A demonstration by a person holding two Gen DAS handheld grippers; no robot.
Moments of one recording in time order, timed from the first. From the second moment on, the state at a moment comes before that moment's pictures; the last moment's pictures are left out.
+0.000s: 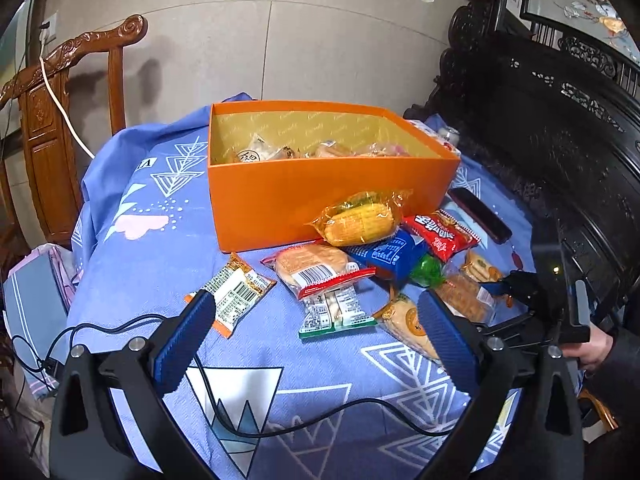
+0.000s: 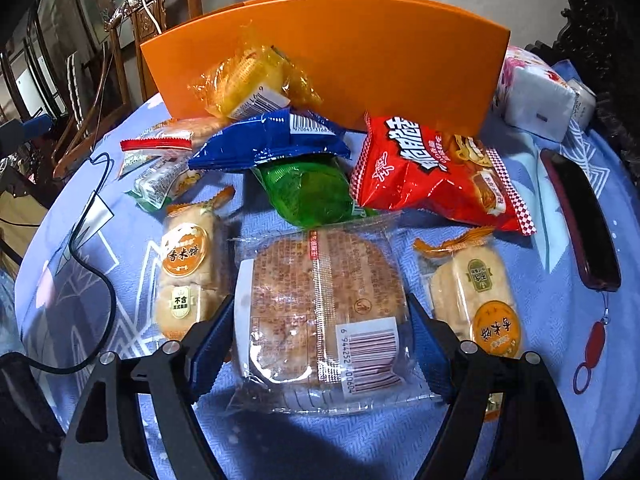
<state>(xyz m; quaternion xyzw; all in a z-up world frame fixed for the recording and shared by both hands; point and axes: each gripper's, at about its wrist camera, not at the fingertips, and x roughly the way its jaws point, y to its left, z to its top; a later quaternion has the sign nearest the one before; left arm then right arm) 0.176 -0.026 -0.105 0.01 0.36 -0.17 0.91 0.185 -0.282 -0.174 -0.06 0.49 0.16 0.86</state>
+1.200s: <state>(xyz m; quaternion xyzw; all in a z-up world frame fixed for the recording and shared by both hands) 0.299 -0.076 -0.210 -0.01 0.45 -0.12 0.88 0.148 -0.310 -0.156 0.10 0.47 0.11 0.87</state>
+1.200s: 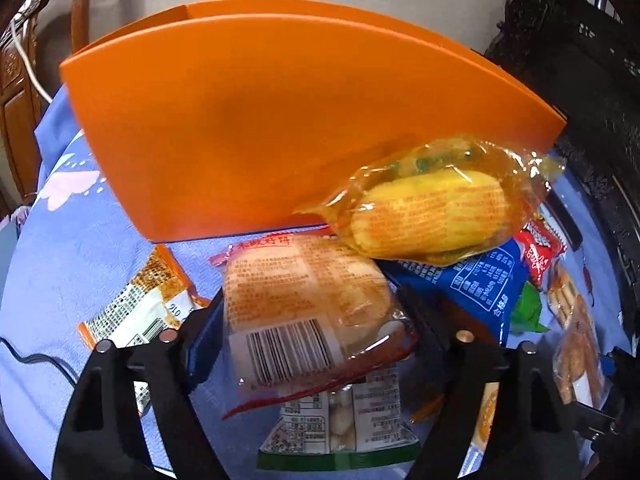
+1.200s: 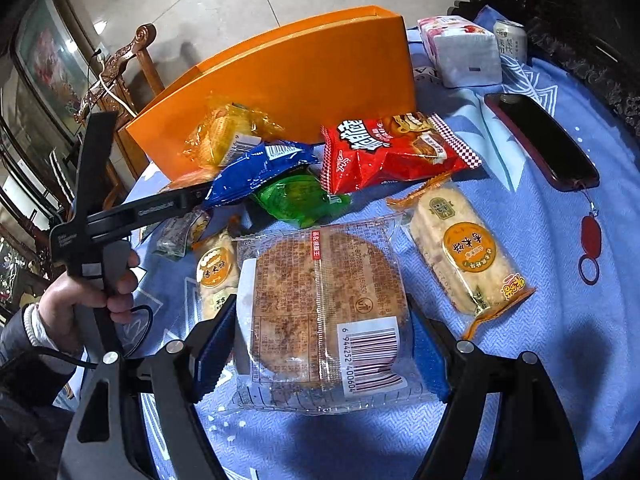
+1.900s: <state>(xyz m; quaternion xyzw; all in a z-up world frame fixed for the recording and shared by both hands) 0.216 -0.028 -0.125 -0.01 0.34 -0.15 0.93 0.133 -0.299 -0.115 0.09 0.42 0.12 0.89</state>
